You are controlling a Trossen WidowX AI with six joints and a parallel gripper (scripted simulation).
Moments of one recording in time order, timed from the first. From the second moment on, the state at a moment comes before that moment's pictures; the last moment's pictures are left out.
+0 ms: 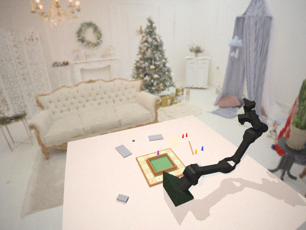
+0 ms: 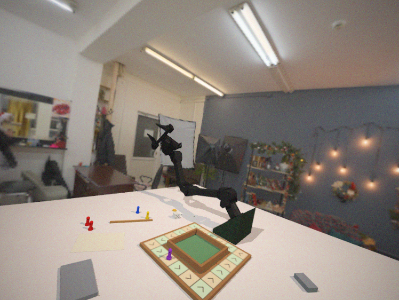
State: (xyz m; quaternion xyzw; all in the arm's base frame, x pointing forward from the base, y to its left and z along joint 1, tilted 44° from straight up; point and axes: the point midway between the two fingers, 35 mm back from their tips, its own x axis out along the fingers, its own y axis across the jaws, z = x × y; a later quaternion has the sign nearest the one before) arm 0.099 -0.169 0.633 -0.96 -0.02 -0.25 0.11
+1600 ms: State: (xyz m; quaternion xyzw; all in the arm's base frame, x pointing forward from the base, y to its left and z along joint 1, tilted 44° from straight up) arm 0.163 -0.174 0.223 -0.09 0.49 -0.46 0.73
